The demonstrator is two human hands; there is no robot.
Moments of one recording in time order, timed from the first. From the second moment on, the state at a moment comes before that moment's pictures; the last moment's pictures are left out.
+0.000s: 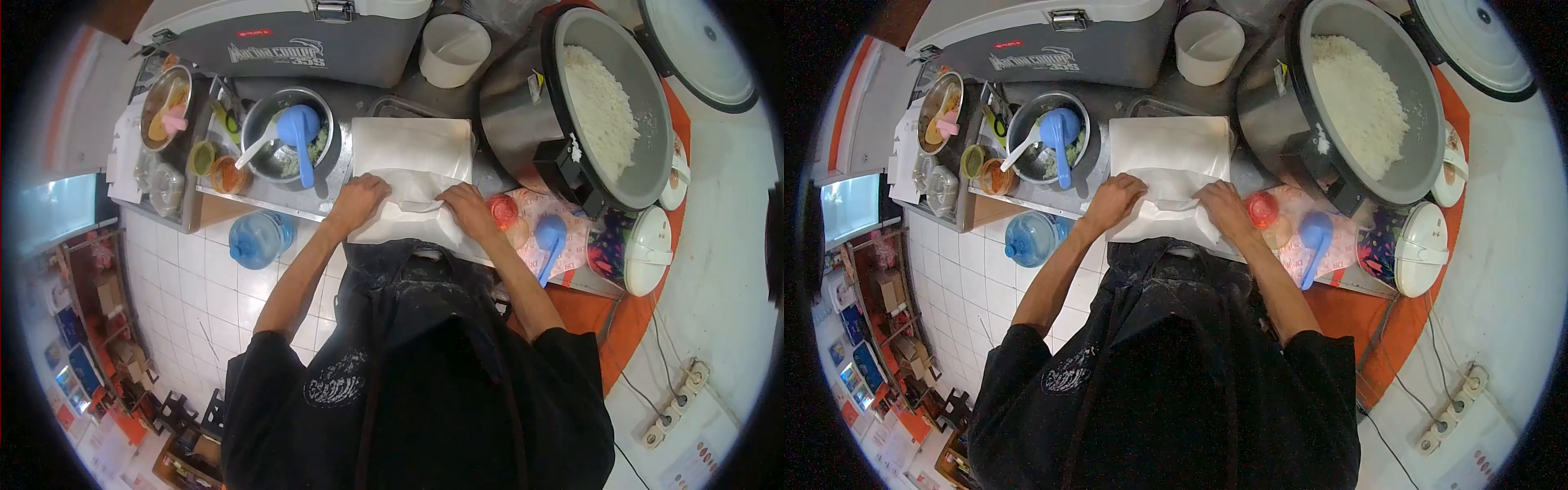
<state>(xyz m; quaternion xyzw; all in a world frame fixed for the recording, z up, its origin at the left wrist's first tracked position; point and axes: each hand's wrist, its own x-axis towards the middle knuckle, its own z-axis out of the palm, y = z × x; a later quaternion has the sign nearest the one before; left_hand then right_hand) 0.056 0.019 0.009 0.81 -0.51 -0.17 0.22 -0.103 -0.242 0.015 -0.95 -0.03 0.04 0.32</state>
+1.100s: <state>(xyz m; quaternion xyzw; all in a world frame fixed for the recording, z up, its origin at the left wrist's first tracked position) 0.033 0.006 0.002 0.84 -0.39 -0.14 0.34 -0.087 -0.159 0.021 -0.84 0.31 0.00 0.44</state>
